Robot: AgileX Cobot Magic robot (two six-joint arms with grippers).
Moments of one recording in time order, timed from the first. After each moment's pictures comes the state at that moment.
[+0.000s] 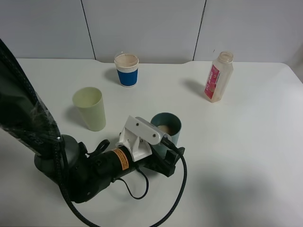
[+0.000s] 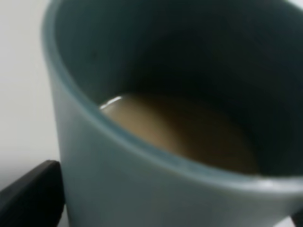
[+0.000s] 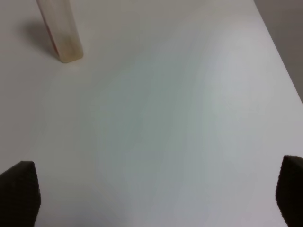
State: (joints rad) left arm -1.01 2.21 -0.58 -0.15 -1.21 -0.21; right arm -0.03 0.00 -0.49 -0.08 1.07 0.00
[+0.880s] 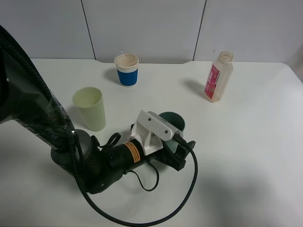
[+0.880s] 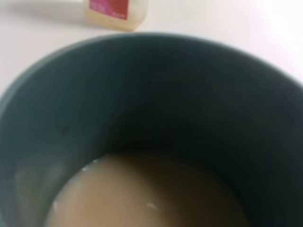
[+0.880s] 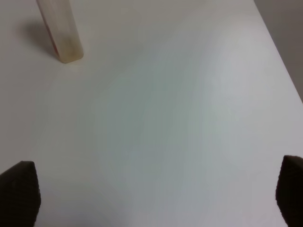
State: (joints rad) left arm -0.99 2.24 -0.69 -0.11 -1.21 -0.14; right arm -0.03 0.00 -0.49 -0.08 1.07 0.01
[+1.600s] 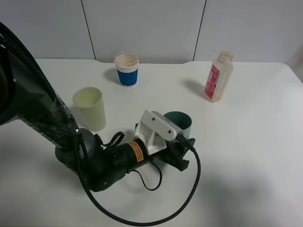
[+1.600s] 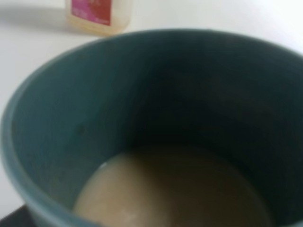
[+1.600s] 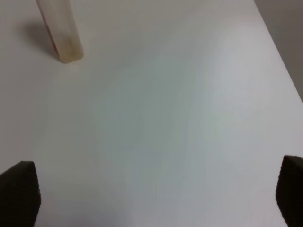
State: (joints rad) left arm -0.98 2.26 -0.72 -0.07 -1.21 -0.16; right arm -0.03 0.00 -0.49 -0.08 1.07 0.01
